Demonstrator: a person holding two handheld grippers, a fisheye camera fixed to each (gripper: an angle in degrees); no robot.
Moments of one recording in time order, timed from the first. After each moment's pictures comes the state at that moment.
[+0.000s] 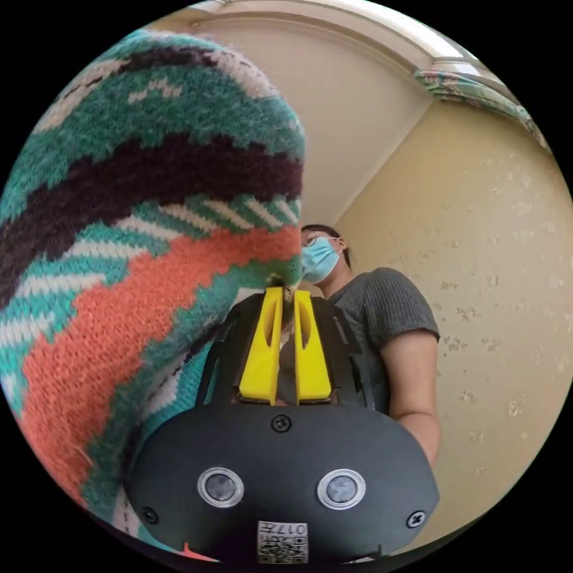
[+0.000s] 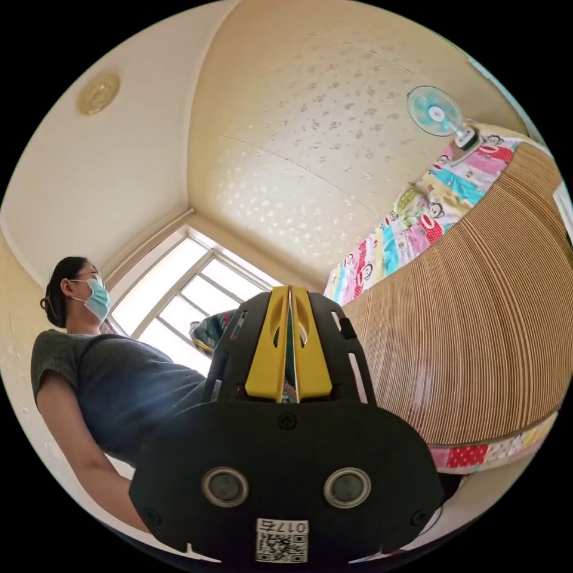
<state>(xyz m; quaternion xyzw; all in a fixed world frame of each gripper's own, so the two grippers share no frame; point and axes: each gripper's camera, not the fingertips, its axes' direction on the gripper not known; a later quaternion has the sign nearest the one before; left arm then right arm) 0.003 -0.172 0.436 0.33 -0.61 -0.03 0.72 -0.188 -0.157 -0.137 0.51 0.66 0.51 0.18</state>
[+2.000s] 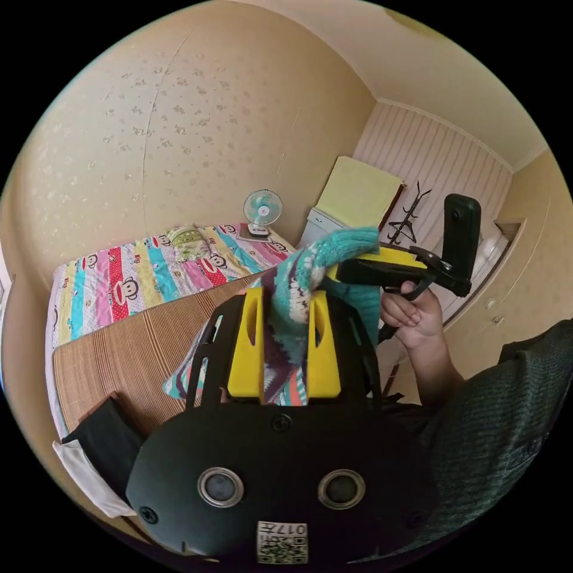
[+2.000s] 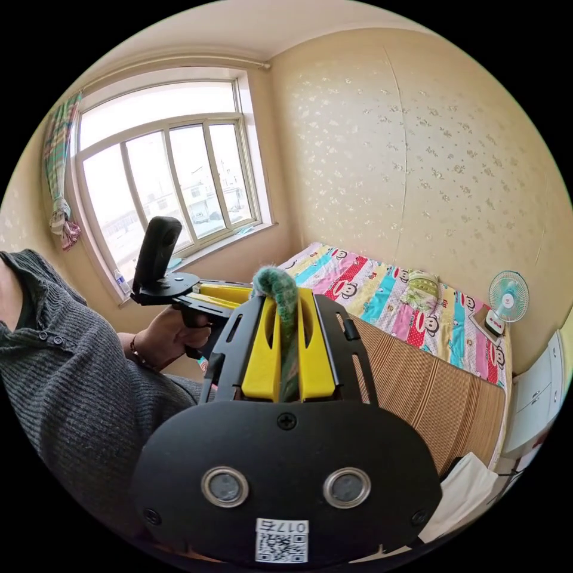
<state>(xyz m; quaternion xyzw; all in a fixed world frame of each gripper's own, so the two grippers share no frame) -0.708 -0.033 0.369 0.03 -0.79 -0.50 0.36 0.271 -0.139 -0.321 0.07 0.71 0.63 0.31</state>
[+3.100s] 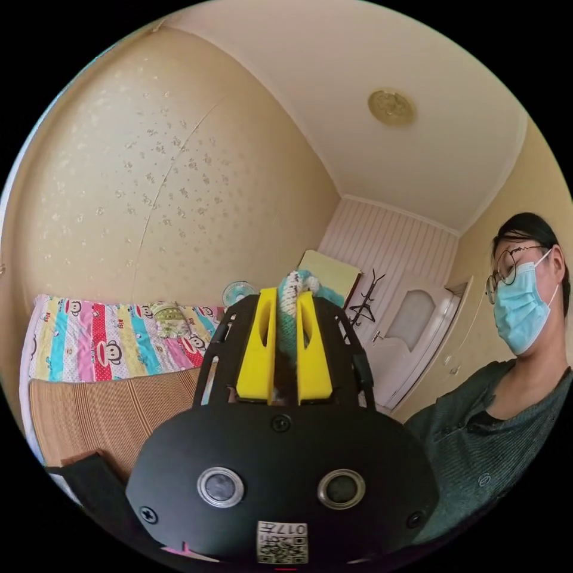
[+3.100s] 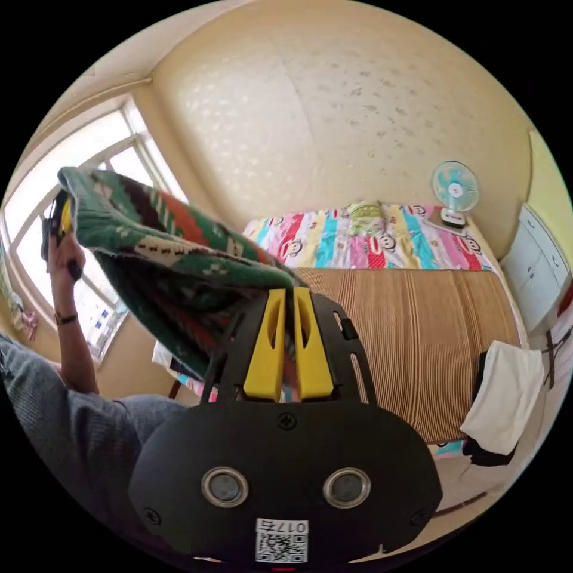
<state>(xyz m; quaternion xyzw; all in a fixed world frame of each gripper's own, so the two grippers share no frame) -0.549 -0.134 0.343 0.16 -0.84 -0.31 0.41 0.143 -0.019 -0.315 0.16 0.70 0.69 0.10</state>
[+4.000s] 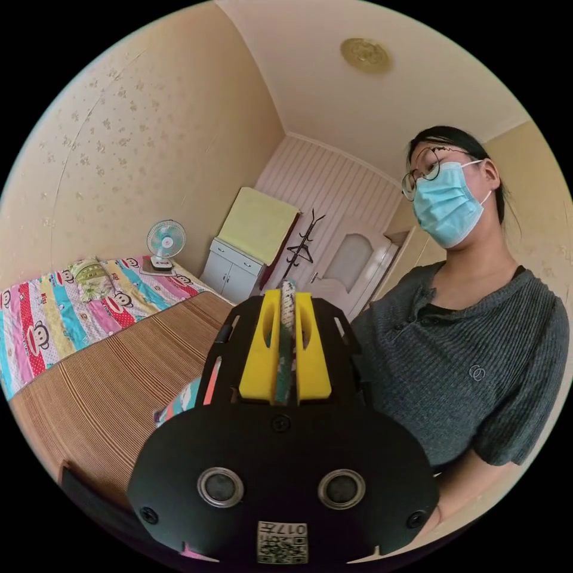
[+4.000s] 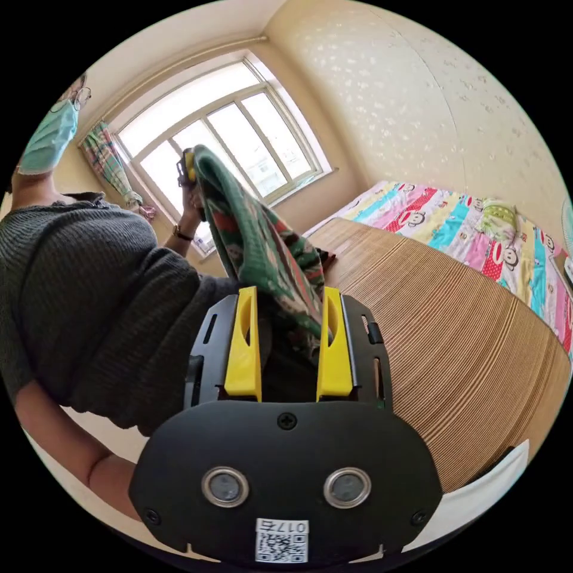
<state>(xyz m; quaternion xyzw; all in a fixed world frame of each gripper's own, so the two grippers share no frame) -0.597 -0.035 0.395 0.12 -0.70 -0.39 0.58 0.147 0.025 -0.254 0.21 0.54 0.67 0.47</state>
